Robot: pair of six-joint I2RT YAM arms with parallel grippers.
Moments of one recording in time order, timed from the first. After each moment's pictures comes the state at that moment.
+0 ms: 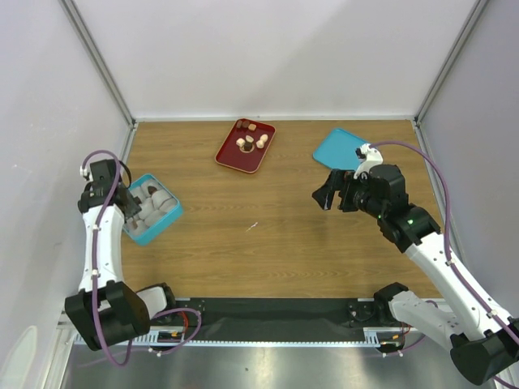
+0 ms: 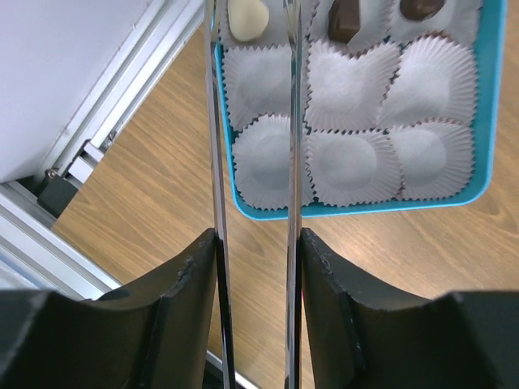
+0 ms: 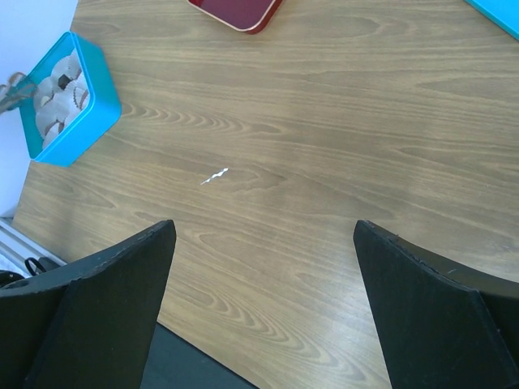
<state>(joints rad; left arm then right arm) 0.32 1.14 1.01 -0.87 -0.29 -0.31 0.45 0.91 0.93 -0.47 -0.13 0.44</state>
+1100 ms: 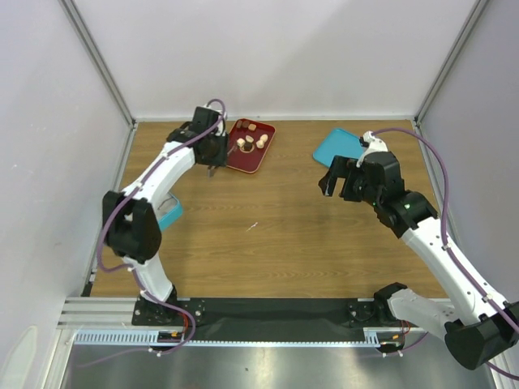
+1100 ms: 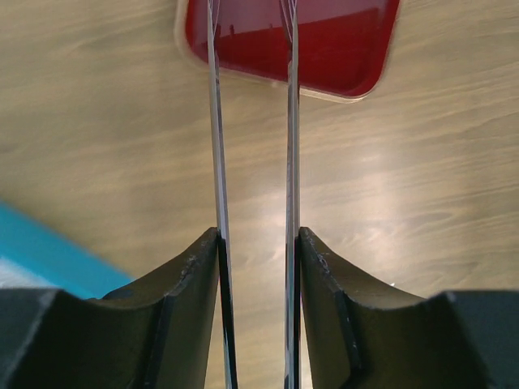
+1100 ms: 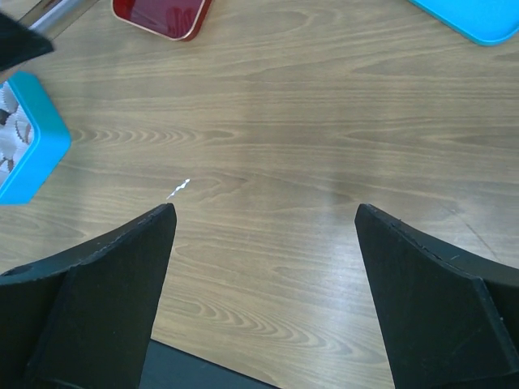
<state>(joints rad) -0.32 1.75 1.56 -0.72 -0.08 -0.15 0.44 1.02 1.06 -0.57 0.04 0.48</state>
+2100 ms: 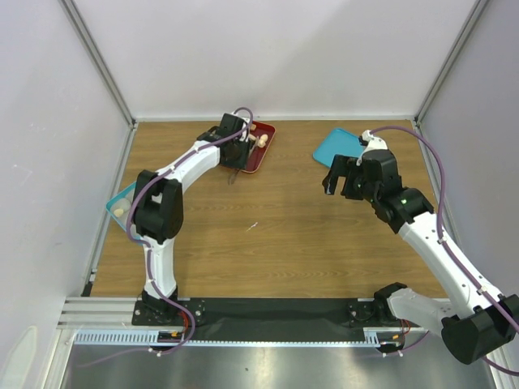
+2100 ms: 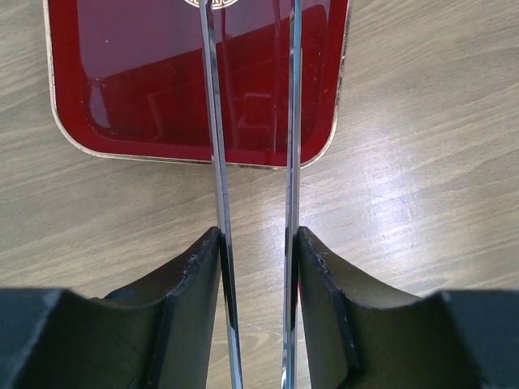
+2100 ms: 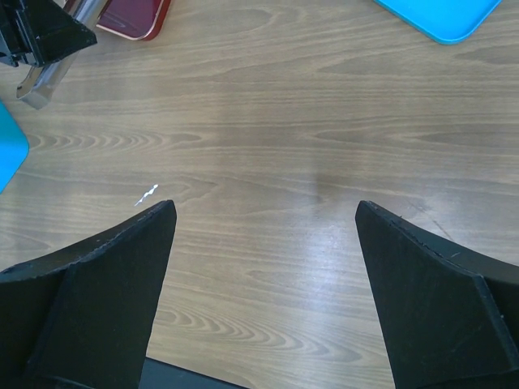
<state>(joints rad) -0.41 2.03 1.66 -0.56 -0.05 -0.12 0.42 1.06 1.06 -0.57 0.09 0.44</state>
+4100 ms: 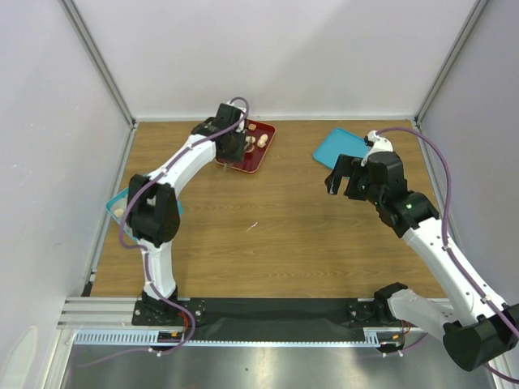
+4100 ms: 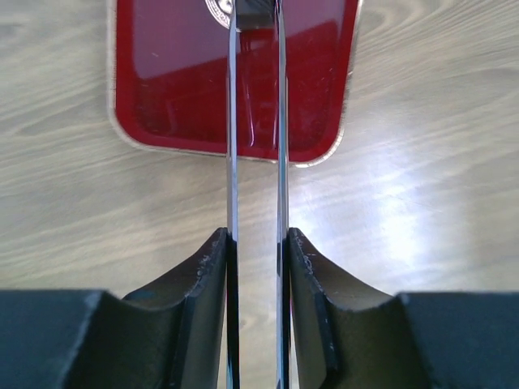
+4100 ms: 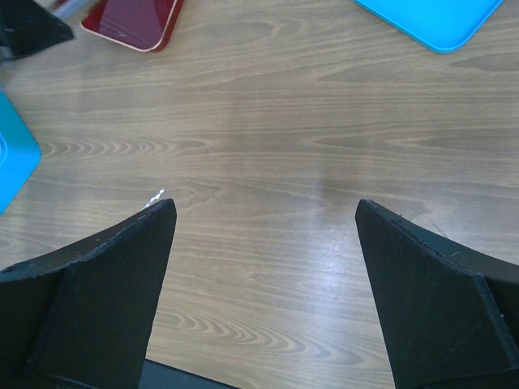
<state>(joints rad) -0.41 2.01 1.76 -0.67 -0.10 -0.12 0.40 1.02 1.05 -0.56 0.09 0.44</state>
